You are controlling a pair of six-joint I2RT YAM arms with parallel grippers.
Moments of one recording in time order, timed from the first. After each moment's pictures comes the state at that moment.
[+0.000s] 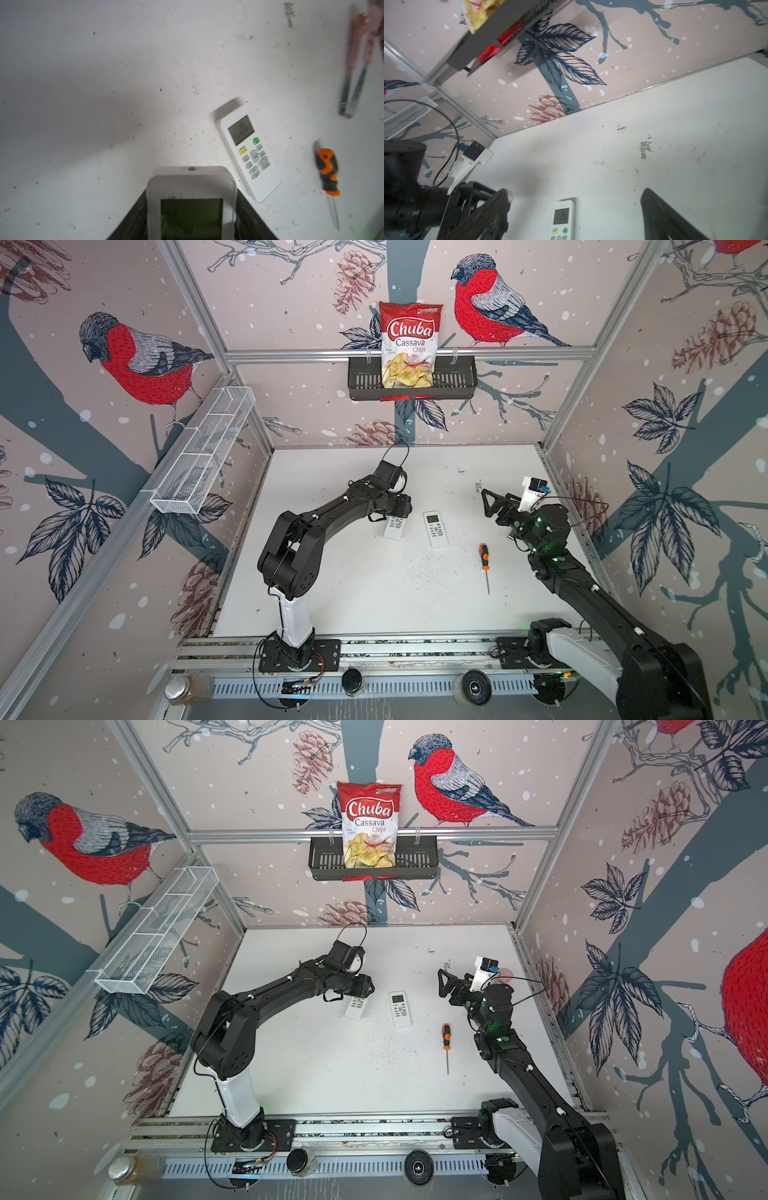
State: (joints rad) left arm -0.54 1.84 1.38 -0.48 0.24 -0.30; right arm 0.19 0.97 0.45 0.39 -0.26 0.44
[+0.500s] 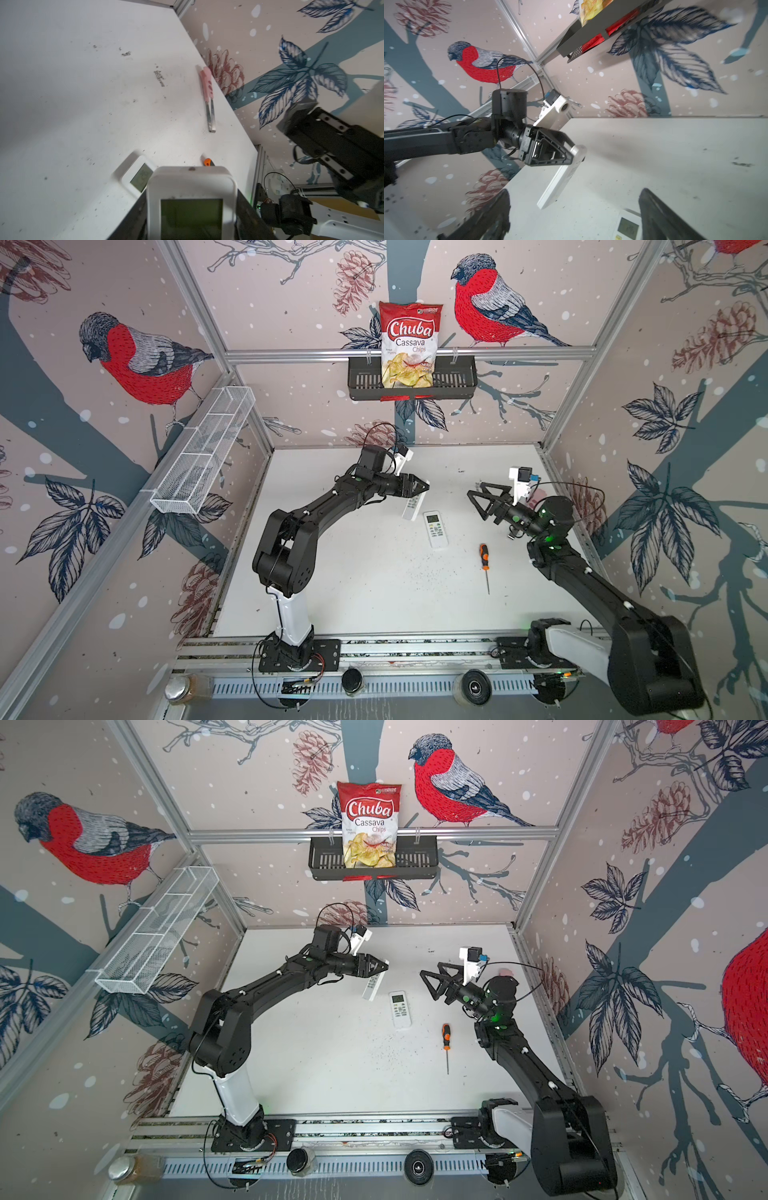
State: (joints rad) left arm -0.46 1.87 1.40 -0.09 0.82 -0.40; right arm 0.14 1.16 0.52 0.68 -0.81 0.53
